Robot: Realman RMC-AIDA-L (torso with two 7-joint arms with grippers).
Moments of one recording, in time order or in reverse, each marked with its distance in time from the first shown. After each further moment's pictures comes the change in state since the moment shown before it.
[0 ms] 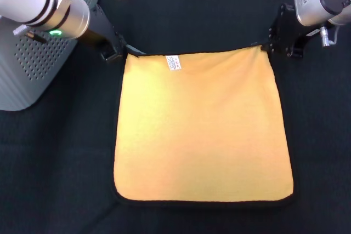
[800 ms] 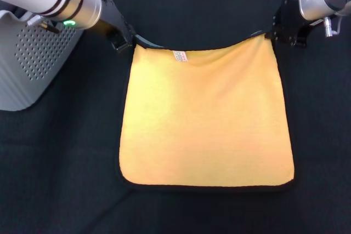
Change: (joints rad) left arm -0.066 -0.001 -0.001 -0.091 0.002 -0.075 -0.013; right arm 0.001 -0.011 0.002 0.002 0.000 0.054 -0.040
